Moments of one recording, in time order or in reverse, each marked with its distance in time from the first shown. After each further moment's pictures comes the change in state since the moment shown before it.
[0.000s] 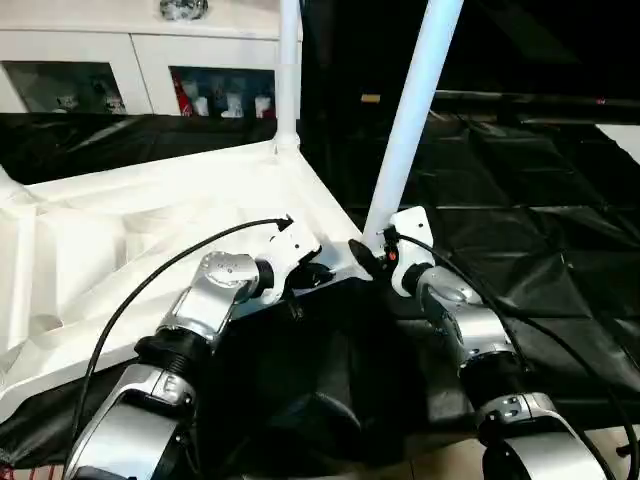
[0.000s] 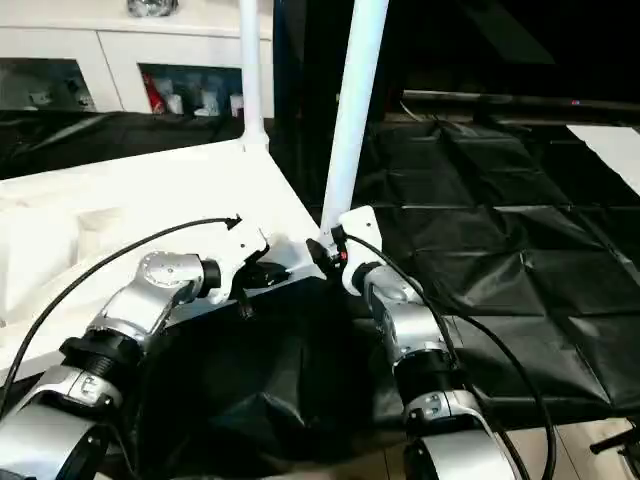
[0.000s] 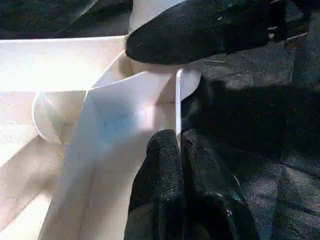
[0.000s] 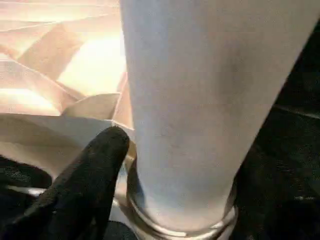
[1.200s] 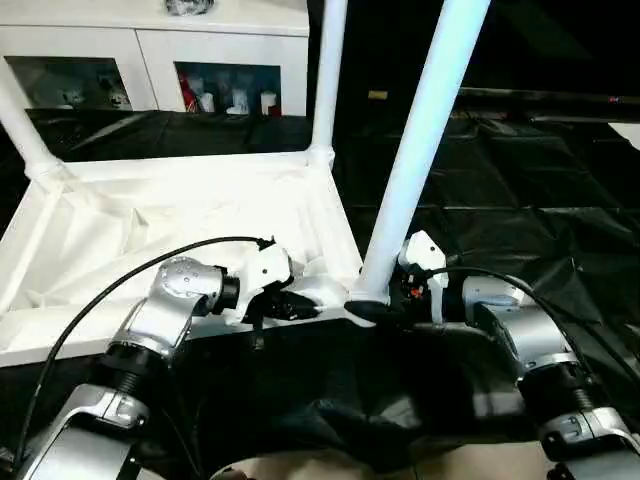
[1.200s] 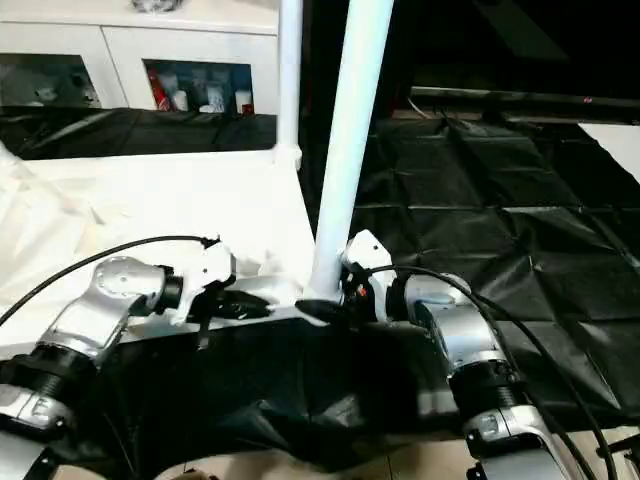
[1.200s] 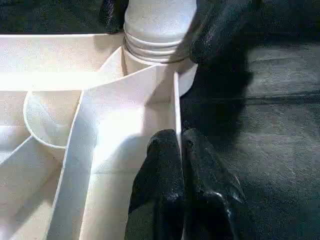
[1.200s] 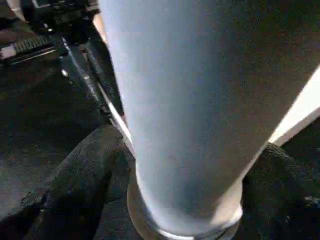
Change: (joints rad) left arm 0.096 0.160 -0.030 -0.125 -0.093 -0.095 -0.344; right arm 0.086 -0.242 0.160 -0.175 0.066 0.018 0.614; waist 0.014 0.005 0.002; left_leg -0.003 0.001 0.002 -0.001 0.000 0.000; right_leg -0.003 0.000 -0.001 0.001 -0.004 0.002
